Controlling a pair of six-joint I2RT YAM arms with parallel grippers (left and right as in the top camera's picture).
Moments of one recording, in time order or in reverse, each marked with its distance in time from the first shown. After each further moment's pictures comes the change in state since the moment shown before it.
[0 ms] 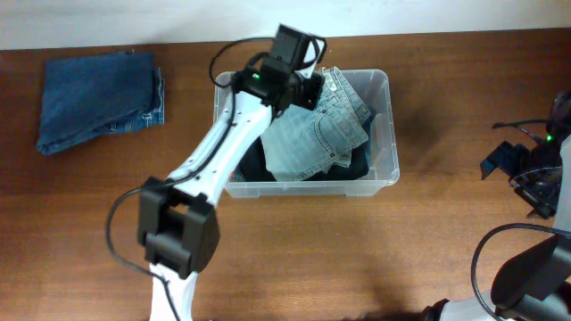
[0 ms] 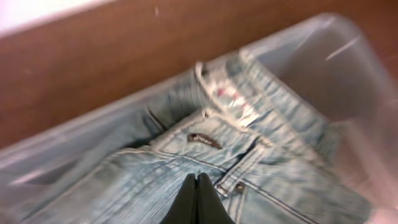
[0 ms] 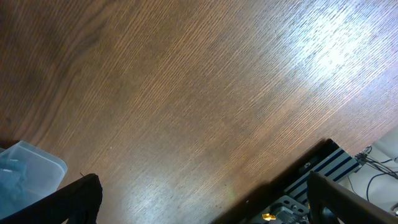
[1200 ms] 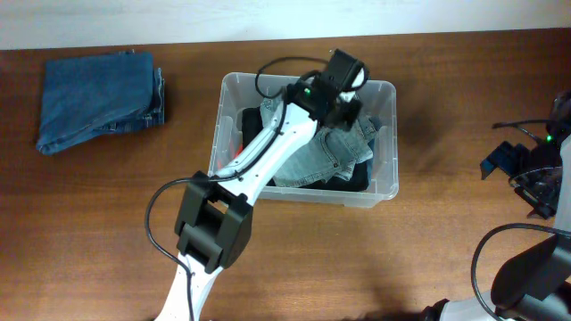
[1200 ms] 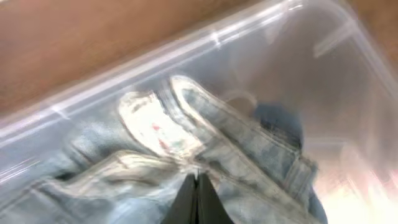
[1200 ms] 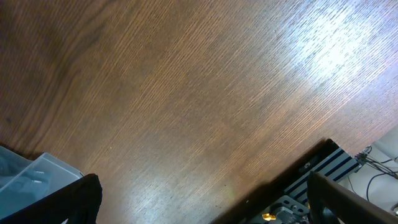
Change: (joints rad) left arm -0.148 0.135 0.137 -0.048 -0.097 0.000; right arm 0.000 0.000 0.000 0.000 0.000 0.000
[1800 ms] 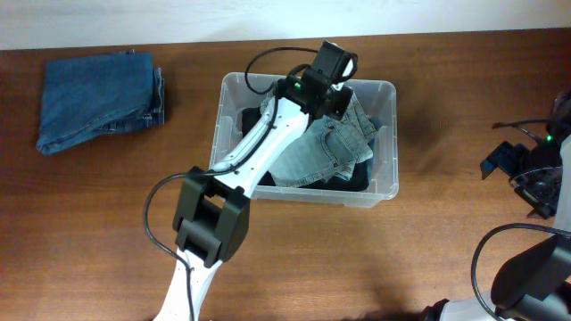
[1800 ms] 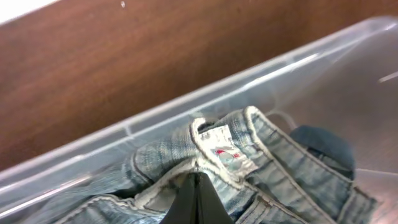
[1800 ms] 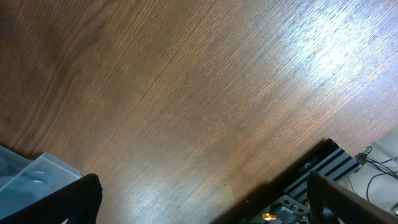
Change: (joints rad) left arm 0.042 0.027 0.006 0.050 -0.034 0.000; right arm 0.000 0.000 0.000 0.000 0.000 0.000
